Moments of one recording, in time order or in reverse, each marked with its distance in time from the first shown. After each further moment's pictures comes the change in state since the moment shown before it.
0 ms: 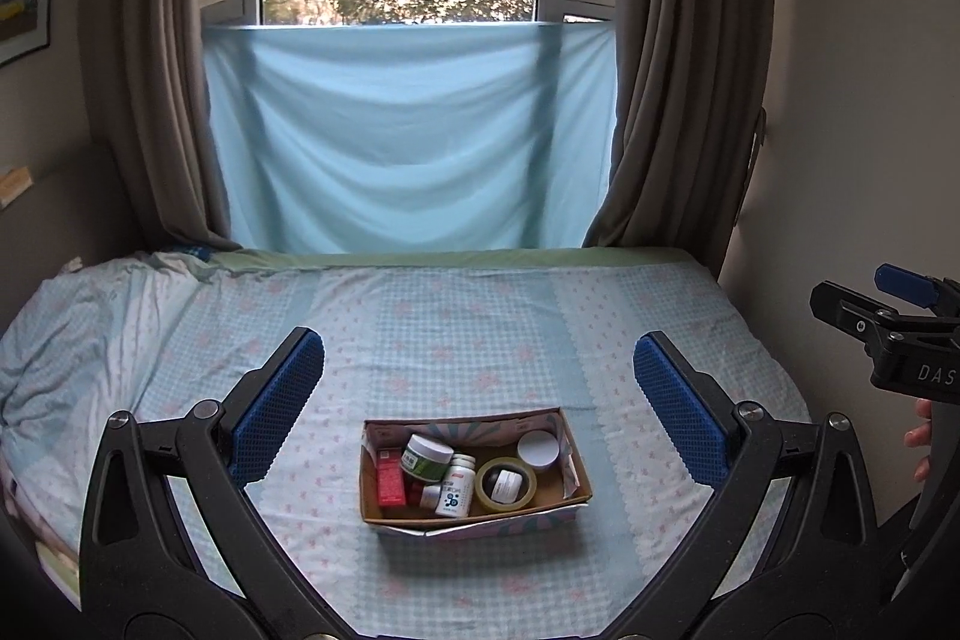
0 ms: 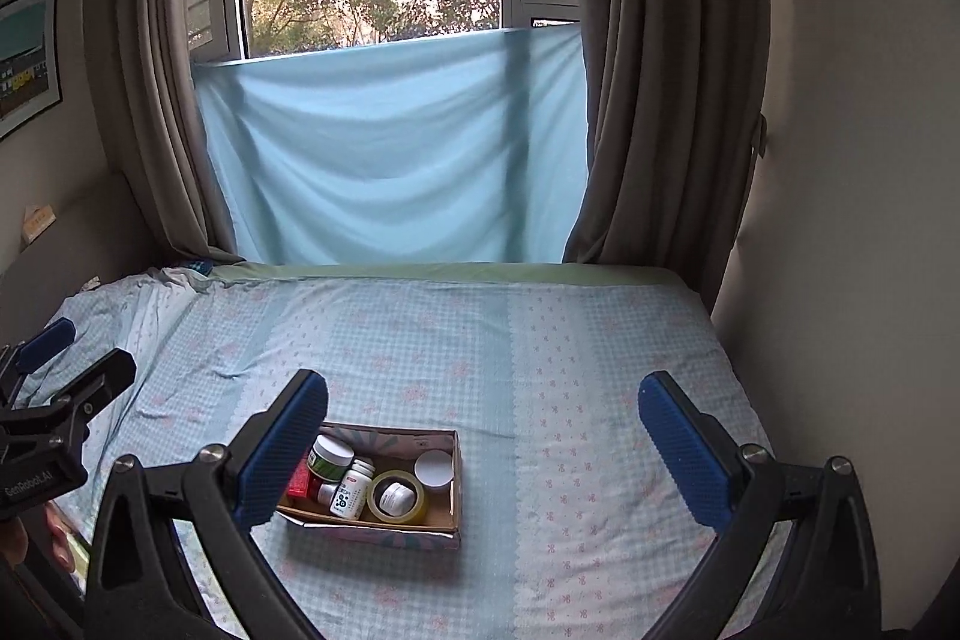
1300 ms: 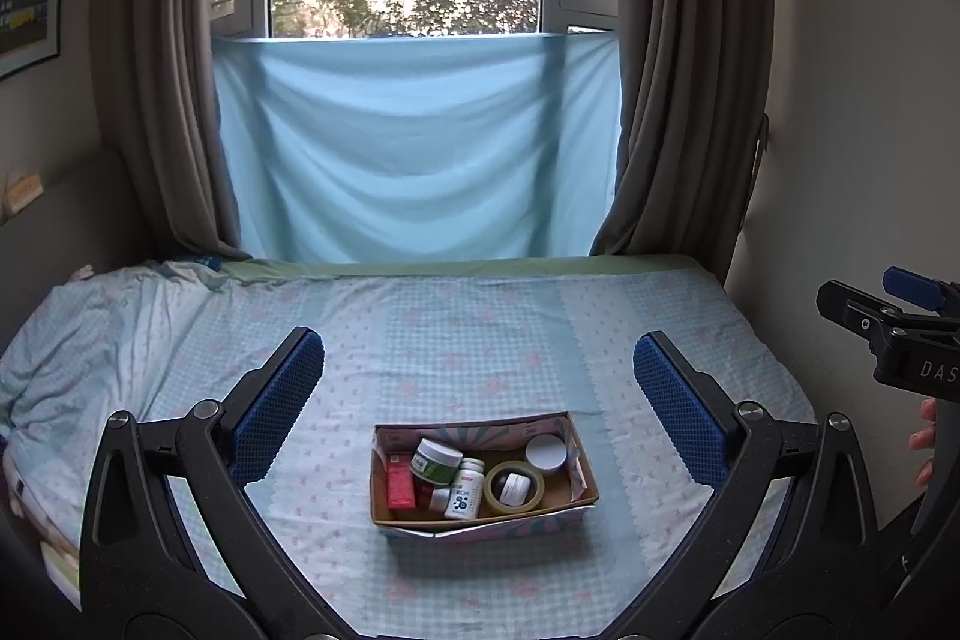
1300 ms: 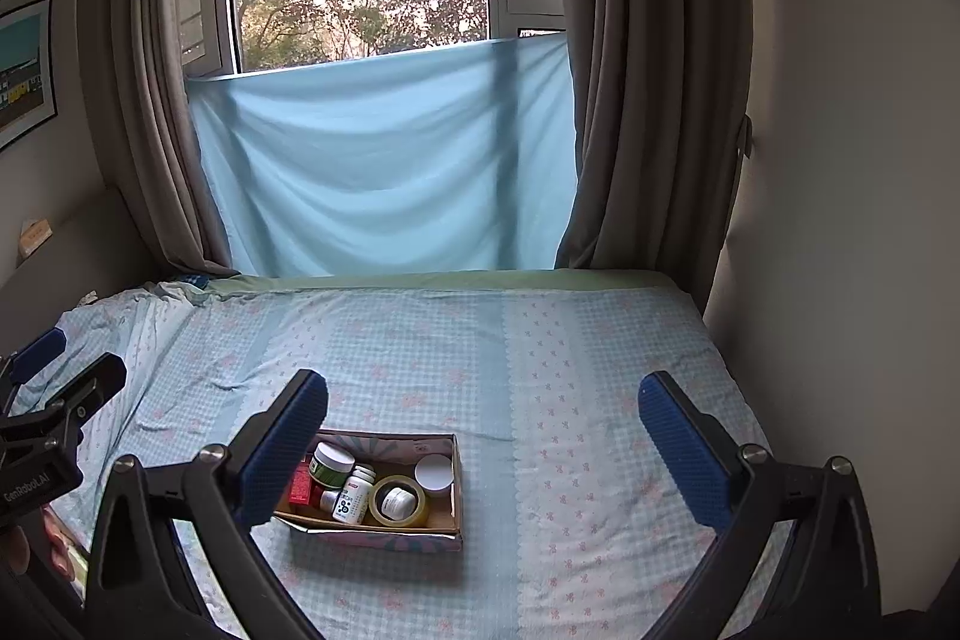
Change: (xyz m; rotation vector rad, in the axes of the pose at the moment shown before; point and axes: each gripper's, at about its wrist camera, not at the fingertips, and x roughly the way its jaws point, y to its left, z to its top) left arm -0.014 0.001 -0.003 0.011 -0.031 0.020; right arm -0.009 -0.004 -0.007 0.027 -0.024 -0.015
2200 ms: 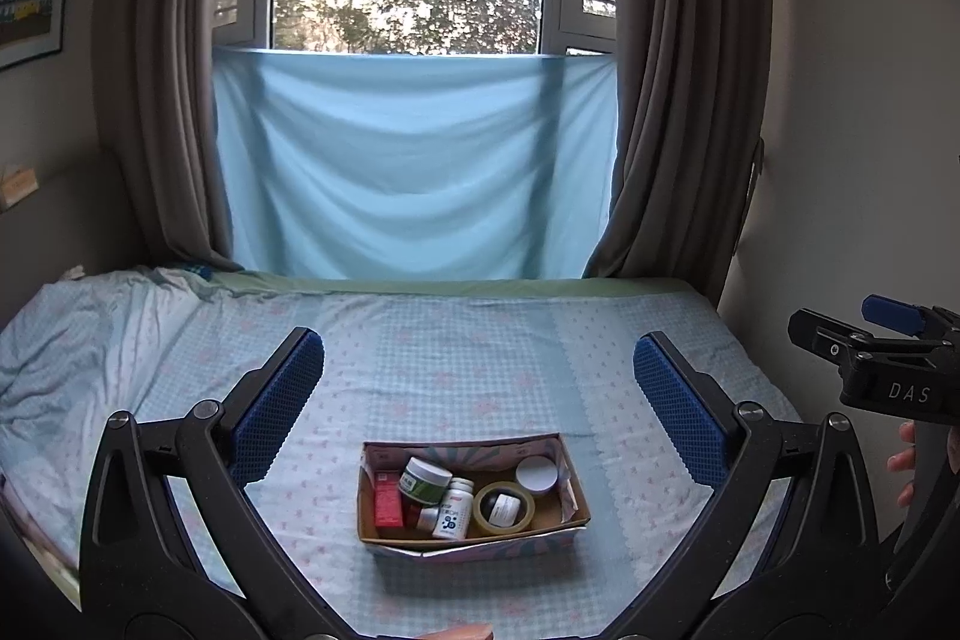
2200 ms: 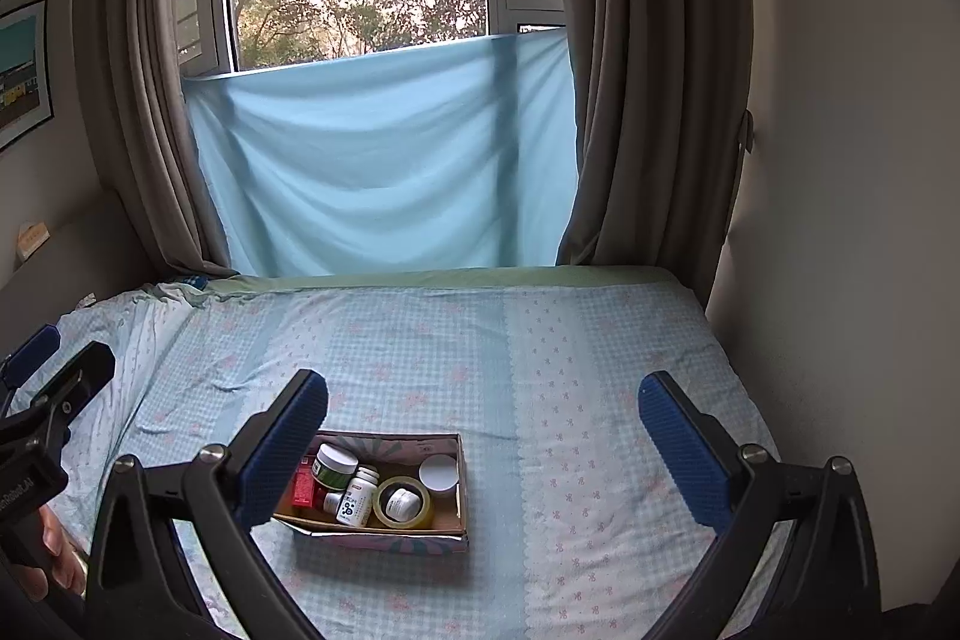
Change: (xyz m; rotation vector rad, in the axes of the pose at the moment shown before) left arm 0.007 0.004 -0.004 -0.021 -0.047 -0.019; right arm 0.012 0.003 -0.002 0.010 0.025 0.003
